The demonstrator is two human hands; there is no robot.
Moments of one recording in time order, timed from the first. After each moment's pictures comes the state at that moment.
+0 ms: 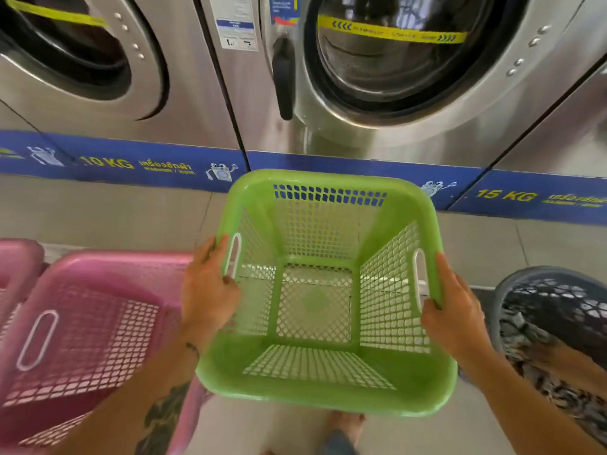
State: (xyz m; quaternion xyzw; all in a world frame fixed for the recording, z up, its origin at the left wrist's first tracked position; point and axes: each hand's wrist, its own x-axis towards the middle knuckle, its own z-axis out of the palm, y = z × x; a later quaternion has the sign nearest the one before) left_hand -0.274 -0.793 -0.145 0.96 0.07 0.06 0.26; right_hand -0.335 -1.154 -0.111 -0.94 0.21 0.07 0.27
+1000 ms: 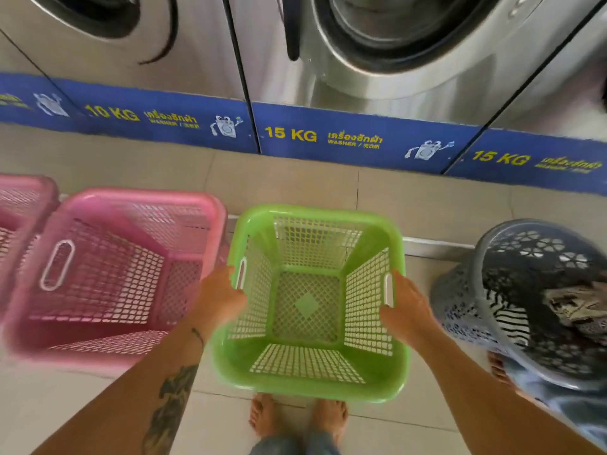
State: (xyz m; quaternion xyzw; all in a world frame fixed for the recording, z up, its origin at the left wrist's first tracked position) left_hand -0.407 -0.792 -0.170 0.90 0.20 -0.25 0.29; right_hand -0.445 -1.107 -0.143 -0.90 0.21 0.25 0.31
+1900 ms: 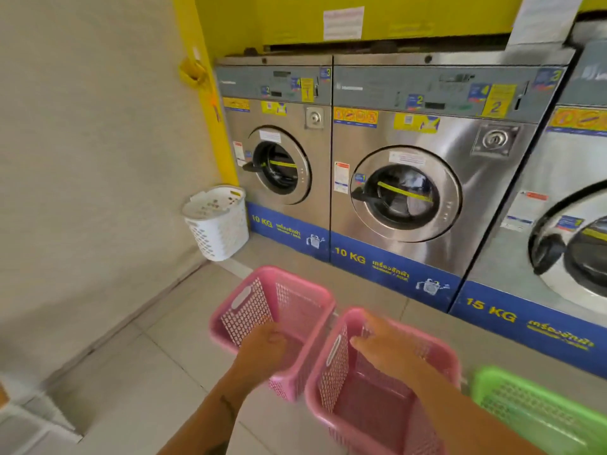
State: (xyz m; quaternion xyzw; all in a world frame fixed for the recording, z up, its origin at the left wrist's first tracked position) left_hand -0.594 -0.327 0.141 0.86 0.26 -0.01 0.44; right_hand -0.477 -0.537 0.111 -0.89 -0.15 0.20 0.39
